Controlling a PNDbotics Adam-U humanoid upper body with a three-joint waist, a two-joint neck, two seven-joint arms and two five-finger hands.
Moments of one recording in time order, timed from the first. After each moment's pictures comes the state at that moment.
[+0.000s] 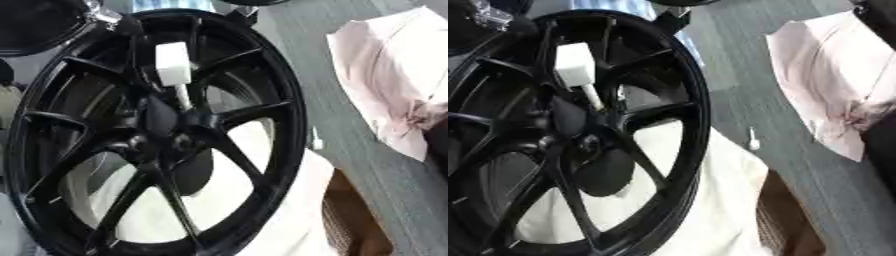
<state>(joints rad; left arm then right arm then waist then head) -1.26 0.68 -0.50 -1.28 -0.24 -0.11 -0.77 -0.41 -0.75 -0.04 -1.86 -0.14 0.22 -0.30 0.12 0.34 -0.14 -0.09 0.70</state>
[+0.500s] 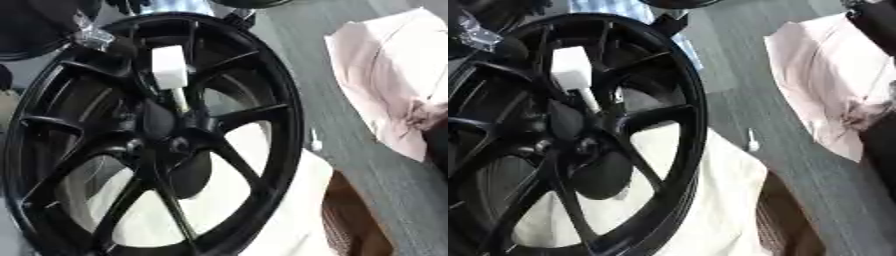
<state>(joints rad) -1.18 0.79 -0.57 -1.50 -0.14 0.03 -0.64 -0.41 -0.75 -0.04 -1.85 -0.15 0.22 -0.30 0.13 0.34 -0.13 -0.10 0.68</state>
